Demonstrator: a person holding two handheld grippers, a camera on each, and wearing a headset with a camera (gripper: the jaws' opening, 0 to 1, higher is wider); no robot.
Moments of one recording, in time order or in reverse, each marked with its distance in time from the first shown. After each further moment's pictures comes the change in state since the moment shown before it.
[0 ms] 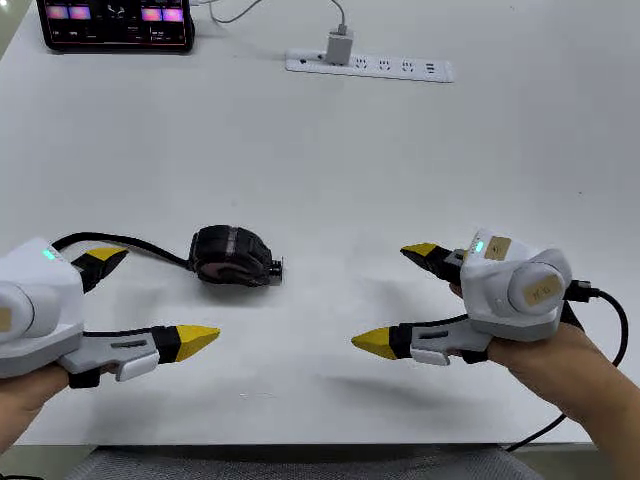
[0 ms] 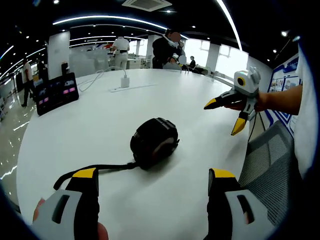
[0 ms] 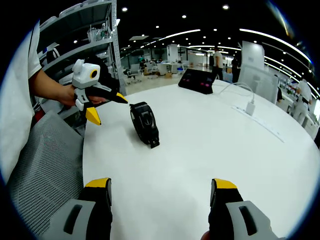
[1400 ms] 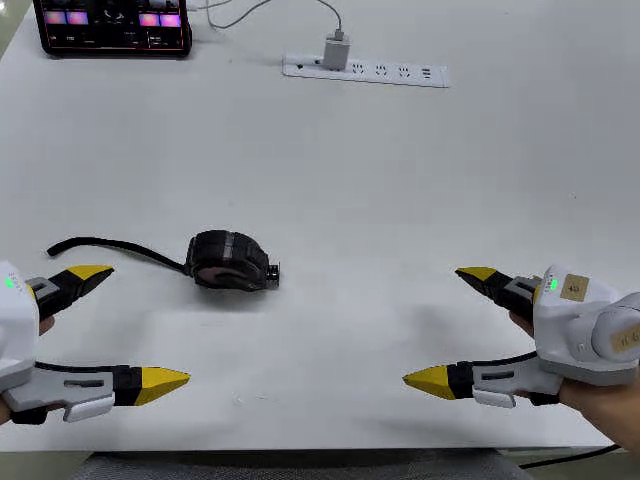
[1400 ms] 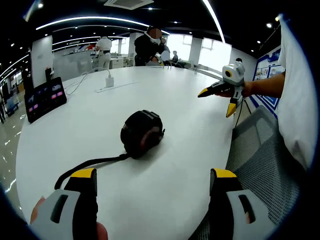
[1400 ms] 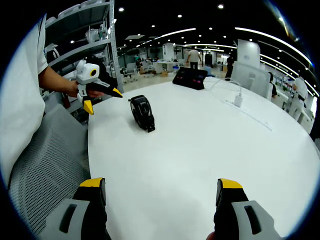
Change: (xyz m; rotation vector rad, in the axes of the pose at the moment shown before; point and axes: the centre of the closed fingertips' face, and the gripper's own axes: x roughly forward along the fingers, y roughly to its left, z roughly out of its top) left arm -0.023 -0.011 -0.013 0.098 0.030 -0.122; right arm -0.048 -0.005 -0.033 0.018 0.014 -0.029
